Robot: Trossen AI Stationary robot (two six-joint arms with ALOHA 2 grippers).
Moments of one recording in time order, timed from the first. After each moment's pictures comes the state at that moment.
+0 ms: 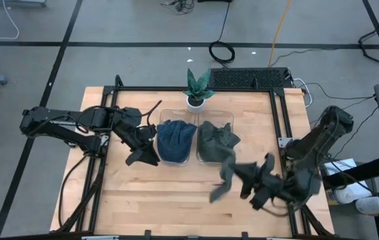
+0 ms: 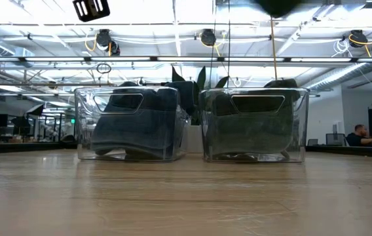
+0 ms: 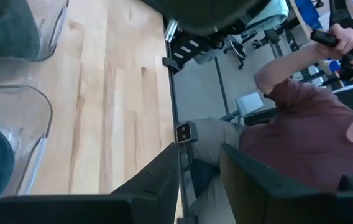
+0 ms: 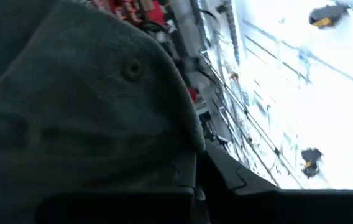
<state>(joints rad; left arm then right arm) -0.03 1.11 1.03 -0.48 0.59 -0.54 0.85 1.36 1.10 0.60 1.24 -1.40</state>
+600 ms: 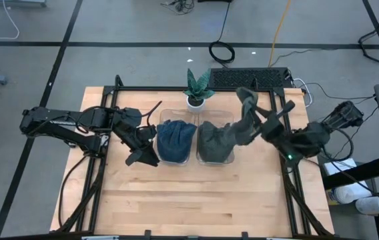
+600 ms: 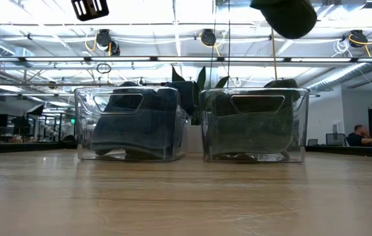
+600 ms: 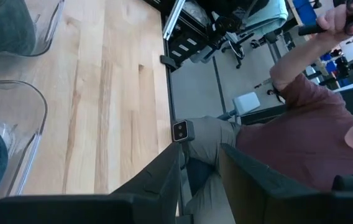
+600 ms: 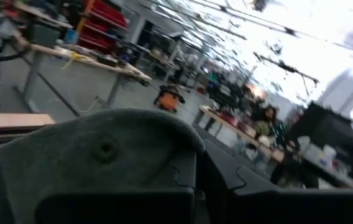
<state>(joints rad) -0.03 1.11 1.03 -0.47 0.60 -0.56 0.54 1.12 1.10 0.59 1.45 -0.98</state>
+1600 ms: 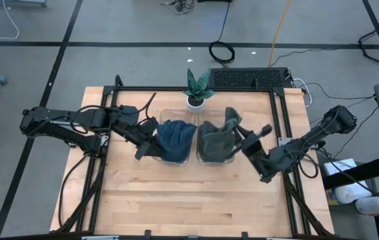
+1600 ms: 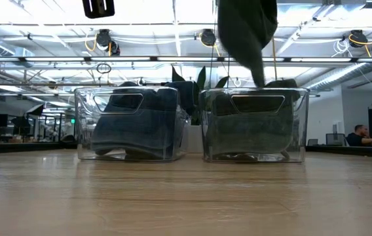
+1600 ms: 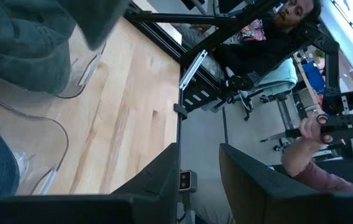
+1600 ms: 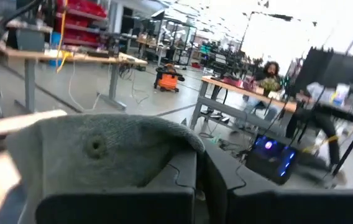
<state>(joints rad) -0.03 1.11 1.03 -0.34 0.41 -0.75 0.55 1.31 0.94 0.61 1.57 -0.42</state>
